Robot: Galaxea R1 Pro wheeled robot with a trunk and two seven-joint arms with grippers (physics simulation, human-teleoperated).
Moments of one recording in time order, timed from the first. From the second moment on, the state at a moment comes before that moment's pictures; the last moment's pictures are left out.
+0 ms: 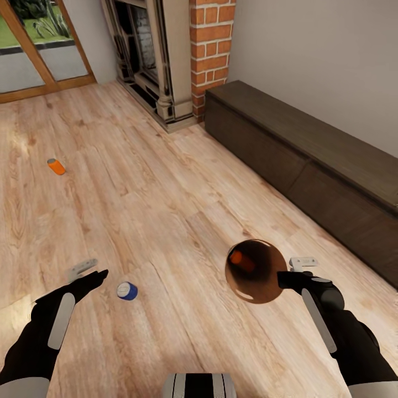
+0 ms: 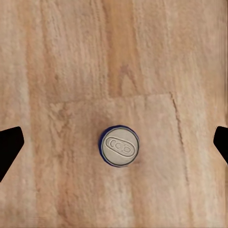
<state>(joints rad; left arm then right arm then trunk) -0.46 0.11 0.30 -1.26 0.34 0.63 0.12 -0.46 -0.19 0.06 -1.42 -0.18 0.84 -0.12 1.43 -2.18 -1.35</state>
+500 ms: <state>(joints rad) -0.46 0.11 0.30 -1.27 0.35 0.63 0.12 -0.46 -0.19 0.07 -1.42 -0.18 0.84 -0.13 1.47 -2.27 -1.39</state>
